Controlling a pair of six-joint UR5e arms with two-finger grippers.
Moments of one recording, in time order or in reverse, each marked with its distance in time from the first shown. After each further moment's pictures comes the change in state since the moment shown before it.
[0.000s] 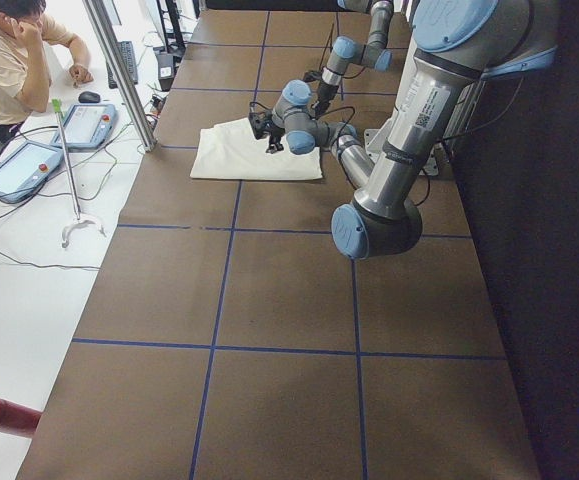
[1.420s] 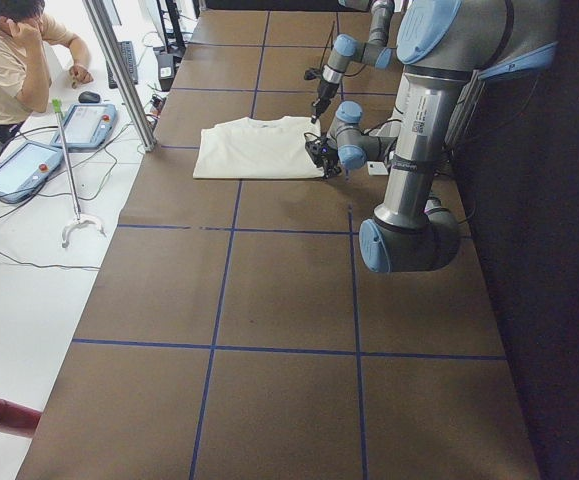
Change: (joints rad) left arm 0.264 0.128 -0.090 0.139 0.108 -0.178; right arm -0.001 -0.015 0.012 0.000 -0.001 0.000
